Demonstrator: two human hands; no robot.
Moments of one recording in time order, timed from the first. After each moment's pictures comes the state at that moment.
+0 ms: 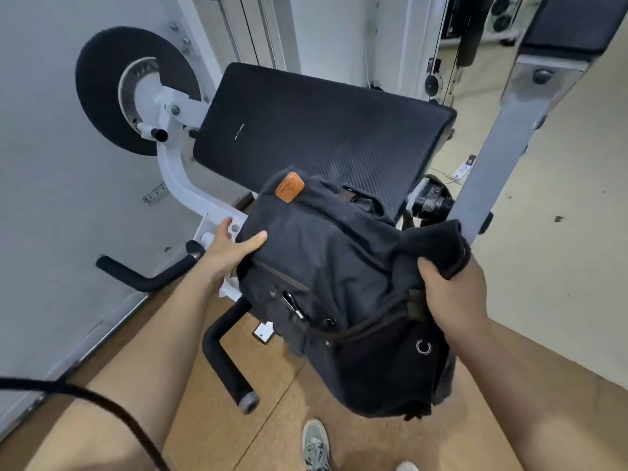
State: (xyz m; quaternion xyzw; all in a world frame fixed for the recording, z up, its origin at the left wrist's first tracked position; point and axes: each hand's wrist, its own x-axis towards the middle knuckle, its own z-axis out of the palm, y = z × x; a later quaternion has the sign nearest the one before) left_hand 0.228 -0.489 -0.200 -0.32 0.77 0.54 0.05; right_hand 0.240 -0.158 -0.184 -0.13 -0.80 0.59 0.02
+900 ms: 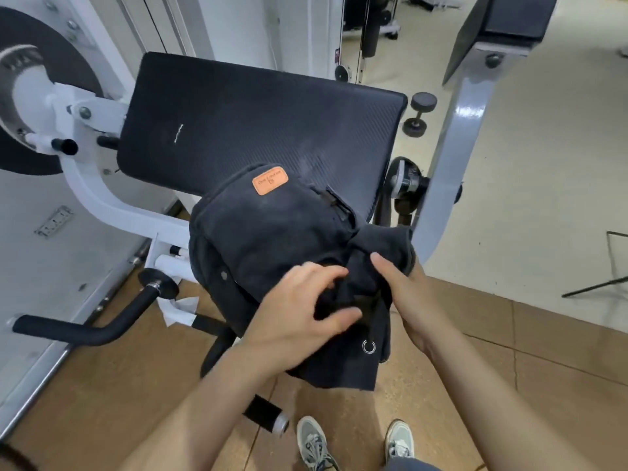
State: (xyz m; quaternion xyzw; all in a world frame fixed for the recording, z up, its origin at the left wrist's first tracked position) left_hand 0.291 -0.437 -0.178 0.24 0.91 0.34 0.00; right_hand 0.280 -0.248 -0.186 -0.20 -0.67 0.71 -0.08
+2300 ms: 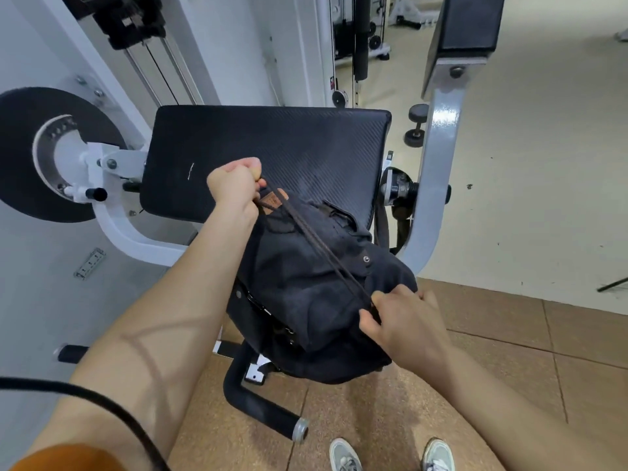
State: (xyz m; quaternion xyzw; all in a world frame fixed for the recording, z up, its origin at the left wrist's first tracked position) left_hand 0.129 -0.449 -0.102 -0.25 0.67 0.69 -0.09; right_hand 0.320 -0.248 -0.192 0.03 -0.99 0.12 -0.05
